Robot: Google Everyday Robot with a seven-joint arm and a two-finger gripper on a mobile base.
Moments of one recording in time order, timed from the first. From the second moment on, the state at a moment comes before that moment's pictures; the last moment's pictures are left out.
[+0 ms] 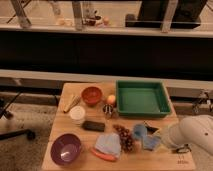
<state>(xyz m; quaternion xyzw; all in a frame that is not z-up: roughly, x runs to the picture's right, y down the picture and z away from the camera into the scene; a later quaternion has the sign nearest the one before) 0.257 0.248 0.688 -0.26 -0.10 0.15 0.95</state>
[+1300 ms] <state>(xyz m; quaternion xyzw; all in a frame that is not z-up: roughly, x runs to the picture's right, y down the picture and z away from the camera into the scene) 0.198 0.138 0.662 -0.19 -0.12 0.10 0.97</state>
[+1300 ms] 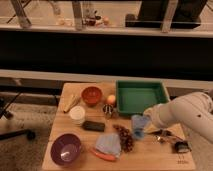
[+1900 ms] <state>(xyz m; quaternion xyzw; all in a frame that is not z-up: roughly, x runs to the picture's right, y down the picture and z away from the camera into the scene) 0.184 0.103 0.712 -0.18 -0.12 0.08 0.97</state>
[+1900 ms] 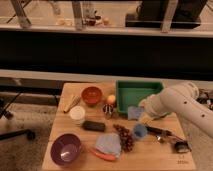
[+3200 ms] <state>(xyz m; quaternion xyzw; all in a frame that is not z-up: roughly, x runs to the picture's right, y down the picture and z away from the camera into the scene) 0.149 0.026 0.822 -0.17 -0.13 0.05 0.98</state>
